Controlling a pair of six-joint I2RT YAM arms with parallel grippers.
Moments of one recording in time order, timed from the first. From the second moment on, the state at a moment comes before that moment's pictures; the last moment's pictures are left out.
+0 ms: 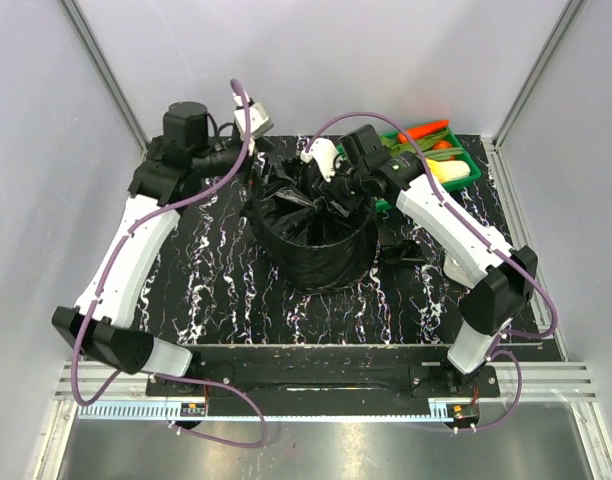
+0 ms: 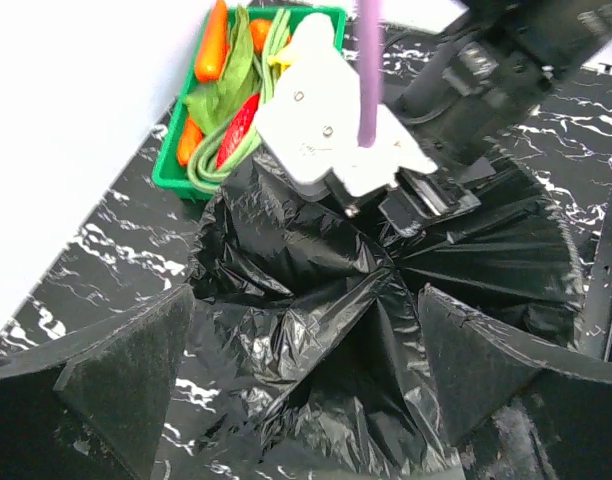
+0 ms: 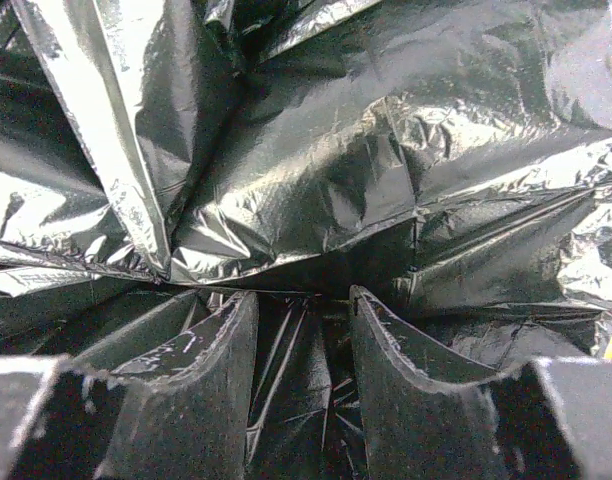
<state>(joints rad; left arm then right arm) -0.30 1.39 1.67 -0.62 0.75 0.36 0.63 1.73 1.78 -0.87 -0.18 -0.40</state>
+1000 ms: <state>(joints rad) -0.63 1.62 1.79 -0.85 0.42 0.55 0.44 1.57 1.88 -0.84 -0.15 -0.26</state>
